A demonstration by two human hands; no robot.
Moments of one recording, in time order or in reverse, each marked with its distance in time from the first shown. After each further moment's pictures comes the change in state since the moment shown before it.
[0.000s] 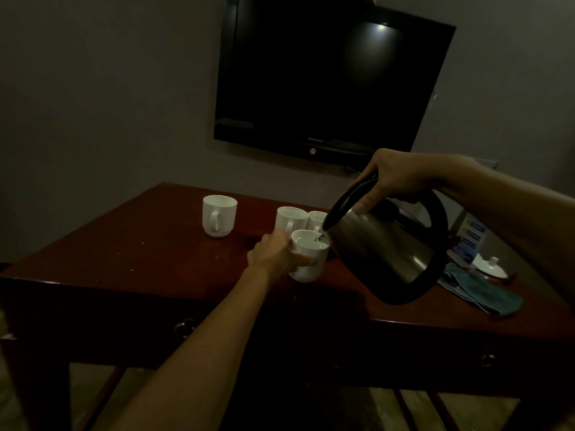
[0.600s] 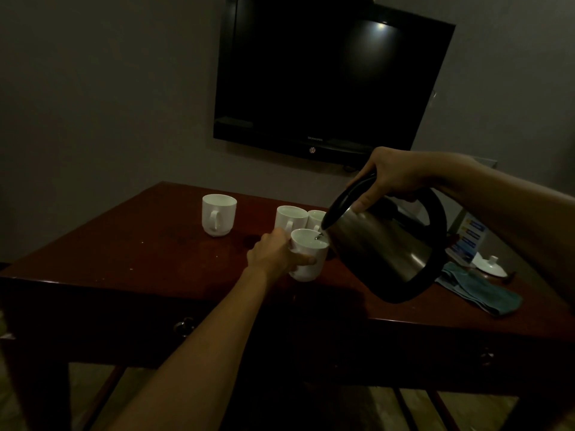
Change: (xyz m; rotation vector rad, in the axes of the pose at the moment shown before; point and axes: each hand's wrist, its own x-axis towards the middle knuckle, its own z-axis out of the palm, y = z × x) left_hand -0.008 0.005 -0.003 0.024 0.025 0.020; right_hand 0.003 0.001 0.000 -0.010 0.003 -0.004
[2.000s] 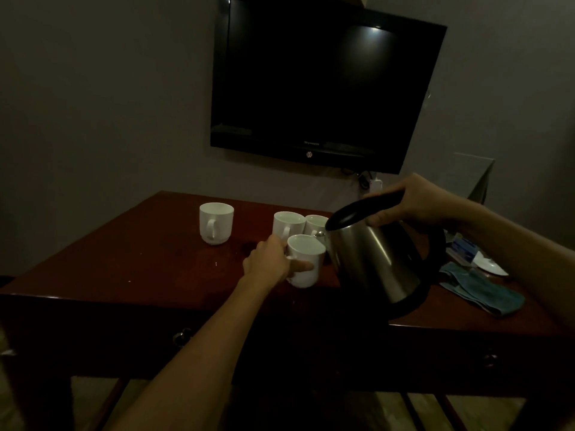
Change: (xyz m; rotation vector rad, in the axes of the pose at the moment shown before) left_hand 0.002 0.002 0.001 0.040 -0.012 -0.078; right_hand -0.022 0.064 0.030 0.359 0.179 -0.072
